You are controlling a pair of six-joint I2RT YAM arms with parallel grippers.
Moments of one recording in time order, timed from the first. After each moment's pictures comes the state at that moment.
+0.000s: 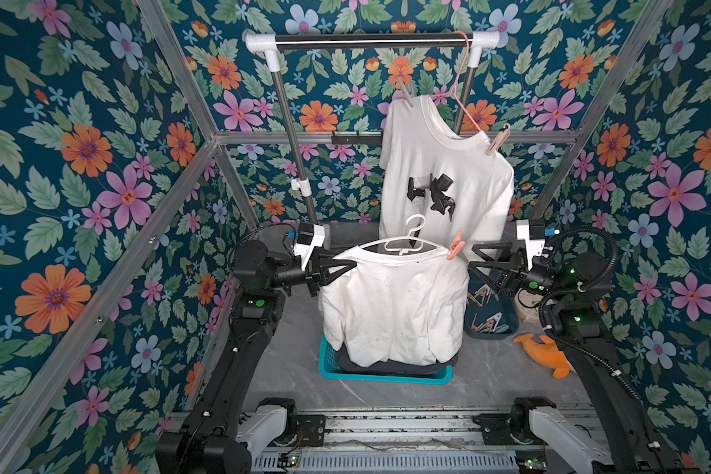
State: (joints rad) left arm -0.14 1.07 0.99 0.34 1.31 -0.29; right arm 0.03 0.92 0.91 0.21 -1.12 0.50
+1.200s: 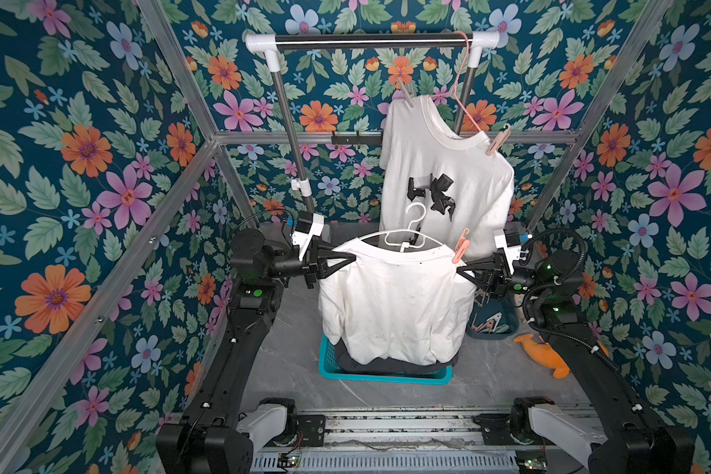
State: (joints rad) left arm -0.14 1.13 1.09 0.31 1.37 -0.36; right arm 0.07 1.05 0.85 0.38 -1.26 0.48
